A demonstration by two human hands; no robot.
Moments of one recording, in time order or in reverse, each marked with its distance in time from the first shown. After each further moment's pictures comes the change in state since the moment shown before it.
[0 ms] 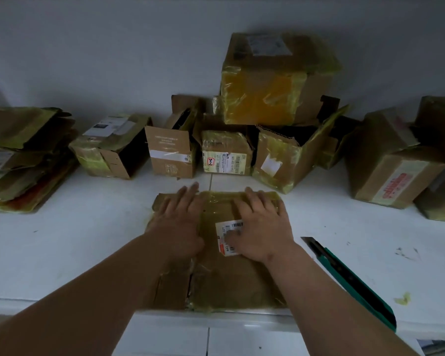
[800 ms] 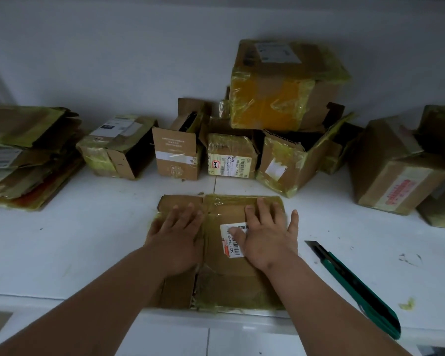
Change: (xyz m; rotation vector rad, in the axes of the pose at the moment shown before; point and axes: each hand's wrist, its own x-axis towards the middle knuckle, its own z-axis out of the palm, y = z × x) left_hand -0.019 -0.010 0.015 0.013 -0.177 -0.091; right_hand -0.001 -0.001 0.021 -0.069 -0.069 0.145
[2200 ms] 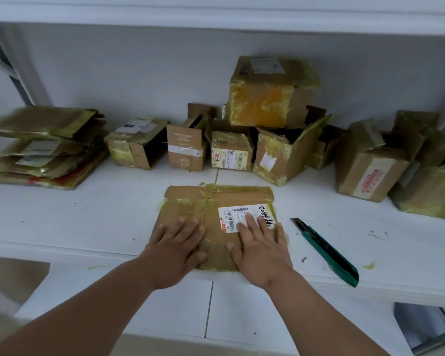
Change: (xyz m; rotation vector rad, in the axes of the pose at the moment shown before) left_hand -0.091 0.004 0.040 0.023 0.066 0.137; right_hand -0.099 0.005 0.018 0.025 -0.047 -0.156
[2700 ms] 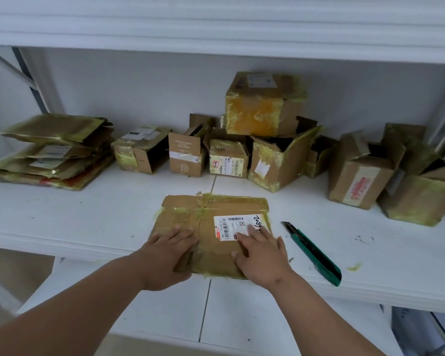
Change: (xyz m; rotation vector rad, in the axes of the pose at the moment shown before) left_hand -0.022 0.004 -0.008 0.005 -0.043 0.050; right_hand -0.024 0.019 -0.011 0.227 0.000 0.017
